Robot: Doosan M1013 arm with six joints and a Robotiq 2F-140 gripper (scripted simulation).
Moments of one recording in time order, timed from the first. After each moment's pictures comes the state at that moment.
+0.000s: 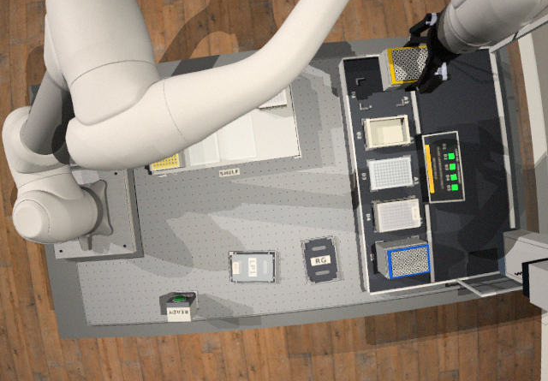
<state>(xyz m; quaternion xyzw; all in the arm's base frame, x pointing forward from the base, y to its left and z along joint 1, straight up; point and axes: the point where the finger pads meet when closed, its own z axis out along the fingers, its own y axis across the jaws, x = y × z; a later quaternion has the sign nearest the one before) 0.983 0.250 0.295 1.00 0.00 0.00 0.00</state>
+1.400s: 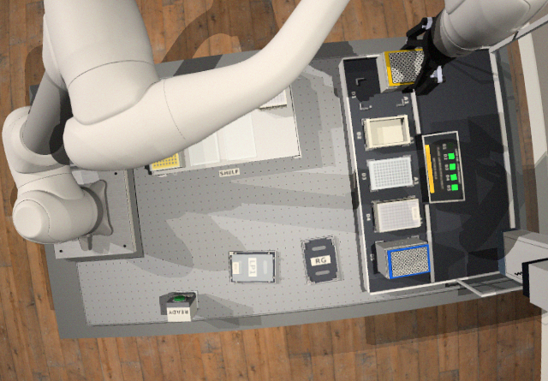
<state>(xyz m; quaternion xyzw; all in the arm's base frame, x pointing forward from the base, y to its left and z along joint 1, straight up) 0.983 0.250 0.275 1.00 0.00 0.00 0.00</state>
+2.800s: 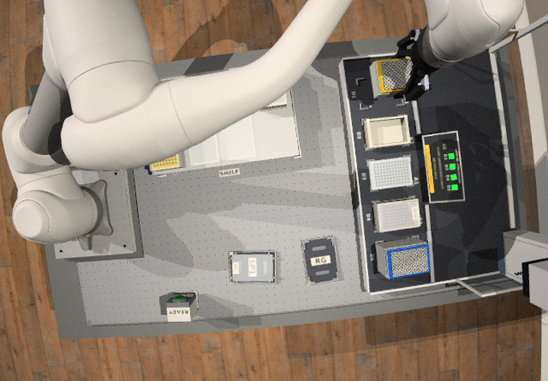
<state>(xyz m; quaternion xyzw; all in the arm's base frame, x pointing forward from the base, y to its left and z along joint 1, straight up) 0.983 0.250 0.213 1.00 0.00 0.00 0.00</state>
